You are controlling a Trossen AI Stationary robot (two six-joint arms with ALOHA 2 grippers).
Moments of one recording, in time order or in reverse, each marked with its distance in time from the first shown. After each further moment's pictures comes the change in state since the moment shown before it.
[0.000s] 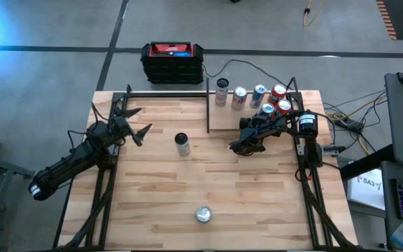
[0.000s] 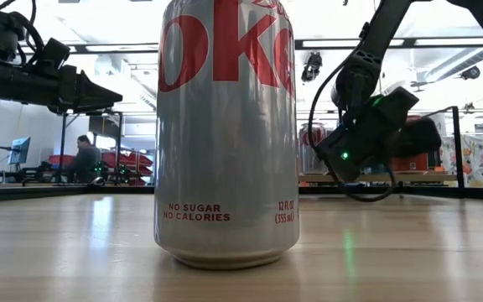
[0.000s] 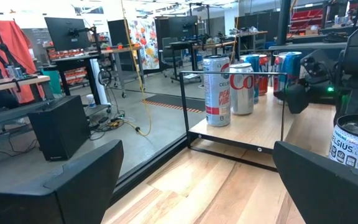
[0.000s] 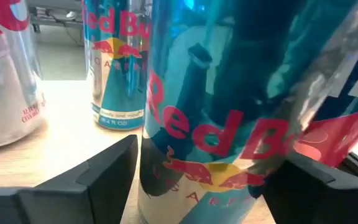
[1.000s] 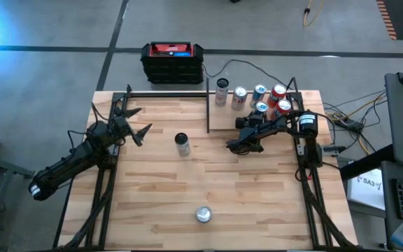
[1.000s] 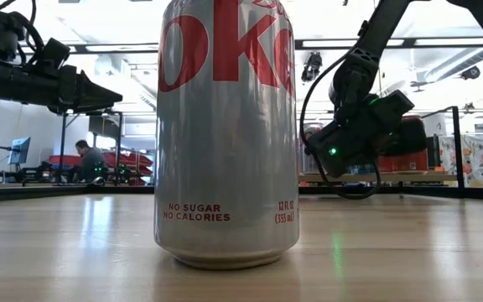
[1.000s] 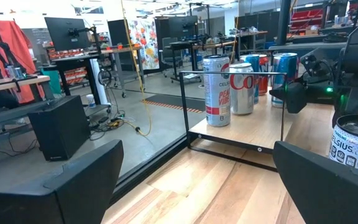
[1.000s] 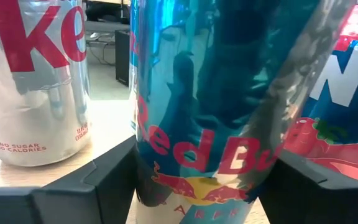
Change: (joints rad) left arm 0.000 0.000 0.000 0.000 0.000 0.000; right arm 0.003 -0.003 0.021 0.099 0.101 -0.088
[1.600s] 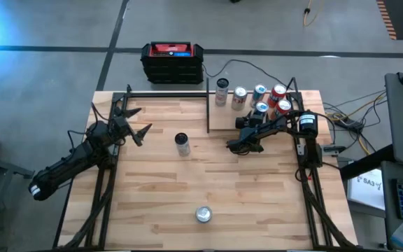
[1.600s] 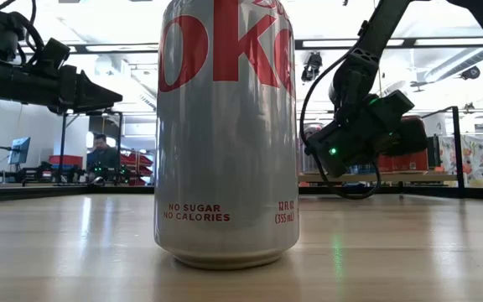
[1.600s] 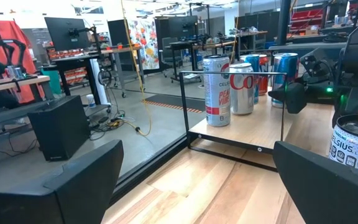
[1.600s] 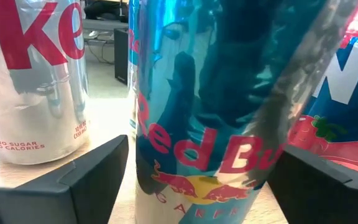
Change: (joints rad) left arm 0.000 0.000 0.000 0.000 0.000 0.000; right arm 0.000 0.000 0.000 0.000 -0.008 0.000
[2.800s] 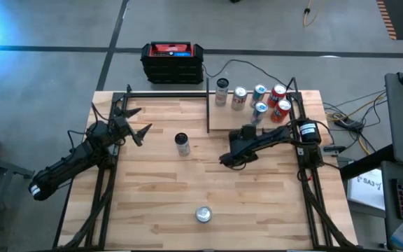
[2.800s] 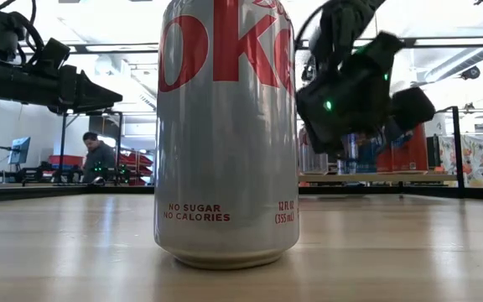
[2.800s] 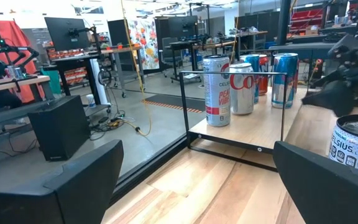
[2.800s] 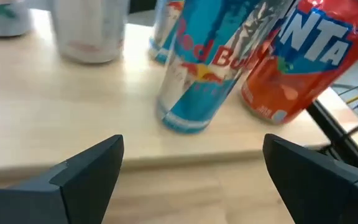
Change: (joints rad) left arm 0.000 0.000 0.000 0.000 0.000 0.000; right arm 0.221 -0.001 0.246 -0.339 -0.394 0.001
